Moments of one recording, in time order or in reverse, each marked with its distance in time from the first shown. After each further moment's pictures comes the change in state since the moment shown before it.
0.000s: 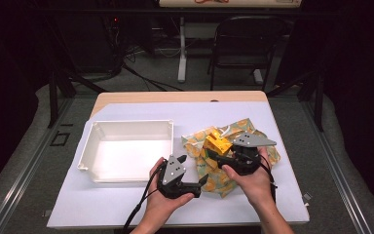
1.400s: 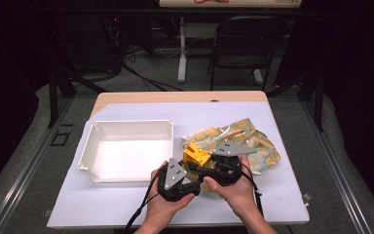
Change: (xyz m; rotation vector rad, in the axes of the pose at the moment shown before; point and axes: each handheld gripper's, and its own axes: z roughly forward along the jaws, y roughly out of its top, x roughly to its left) left arm -0.007 -0.003 -0.004 -0.007 0.068 -0.002; right arm 0.044 -0.002 0.015 0.013 0.116 0.024
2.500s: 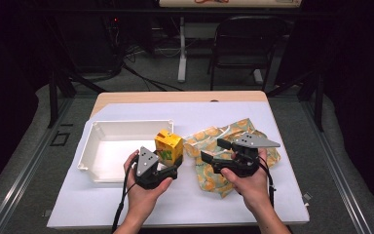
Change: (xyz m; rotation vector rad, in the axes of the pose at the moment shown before) left arm 0.055 0.006 -0.028 -0.073 0.160 -0.125; right arm -0.032 0.009 -0.027 -0.096 -0.031 0.059
